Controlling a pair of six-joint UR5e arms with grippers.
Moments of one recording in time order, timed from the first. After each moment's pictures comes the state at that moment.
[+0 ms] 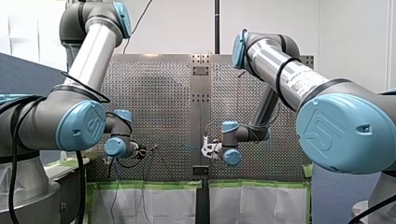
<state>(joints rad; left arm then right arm) -0.01 -2.17 -2.22 -2.14 -1.43 -1.57 2.16 -0.56 1.44 -0.89 1.61 1.62</state>
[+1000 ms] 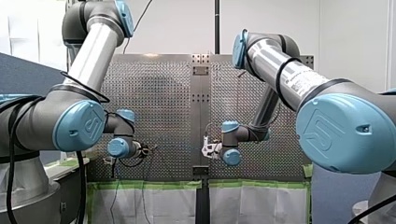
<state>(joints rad) -0.04 -2.17 -2.22 -2.12 -1.48 -1.63 2.16 -0.56 1.44 -0.89 1.61 1.62</state>
